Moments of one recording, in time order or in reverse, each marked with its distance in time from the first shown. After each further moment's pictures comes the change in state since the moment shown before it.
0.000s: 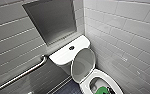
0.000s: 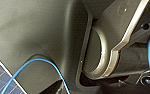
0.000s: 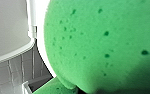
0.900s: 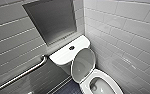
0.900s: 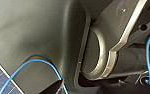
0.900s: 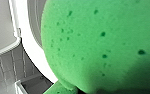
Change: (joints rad) left arm 0.000 0.005 0.000 0.000 -0.003 0.001; right arm -0.110 -0.265 0.209 0.001 0.062 -0.002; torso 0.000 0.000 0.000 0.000
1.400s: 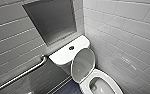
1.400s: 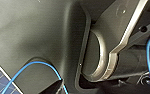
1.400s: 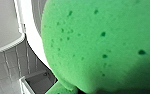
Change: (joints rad) left arm 0.000 0.000 0.000 0.008 -0.011 0.001; right arm 0.003 -0.022 0.061 -0.001 -0.001 -0.001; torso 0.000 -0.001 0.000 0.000
